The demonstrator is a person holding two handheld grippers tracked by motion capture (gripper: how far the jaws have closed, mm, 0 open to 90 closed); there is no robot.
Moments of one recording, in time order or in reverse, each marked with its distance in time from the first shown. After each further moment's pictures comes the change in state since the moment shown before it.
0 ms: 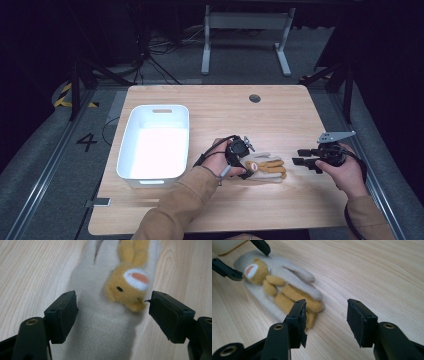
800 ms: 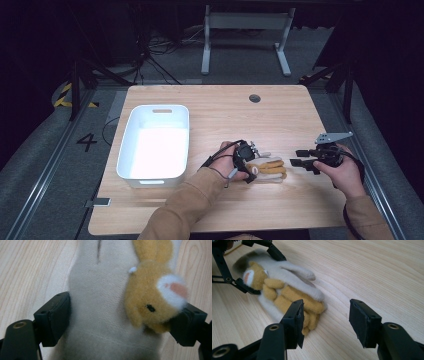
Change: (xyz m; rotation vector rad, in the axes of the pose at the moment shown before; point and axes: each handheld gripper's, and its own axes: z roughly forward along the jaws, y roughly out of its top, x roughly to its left) left arm 0.000 0.004 0.036 0.052 0.031 0.056; right arm 0.000 -0.002 0.007 0.000 0.013 0.010
